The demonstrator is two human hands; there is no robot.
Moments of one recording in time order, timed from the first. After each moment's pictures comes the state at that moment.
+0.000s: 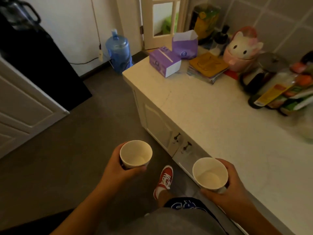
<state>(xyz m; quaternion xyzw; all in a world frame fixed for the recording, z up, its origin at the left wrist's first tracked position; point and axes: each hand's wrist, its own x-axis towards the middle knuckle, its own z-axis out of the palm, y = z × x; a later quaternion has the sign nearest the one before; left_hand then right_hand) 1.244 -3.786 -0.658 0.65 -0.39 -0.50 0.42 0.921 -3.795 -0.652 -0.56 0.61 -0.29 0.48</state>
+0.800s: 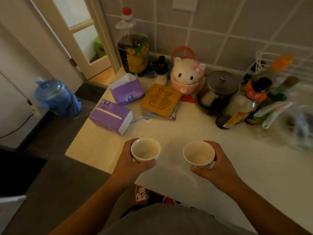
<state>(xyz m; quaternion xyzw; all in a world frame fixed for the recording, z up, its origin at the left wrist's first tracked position) 1.171 -4.117 -0.656 0.53 -0.60 -0.53 0.29 0.901 -4.022 -0.652 -0.48 0.71 -0.35 0.36</state>
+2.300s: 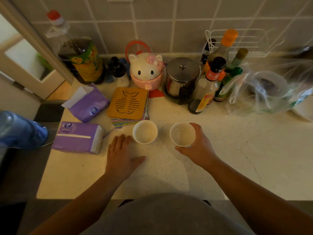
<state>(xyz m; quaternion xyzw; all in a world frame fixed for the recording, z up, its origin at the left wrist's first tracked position) 1.134 -4.191 -0.721 0.45 -0.88 -0.19 0.02 0.888 -4.046 -0.700 -0.34 0.83 -0.34 0.28</state>
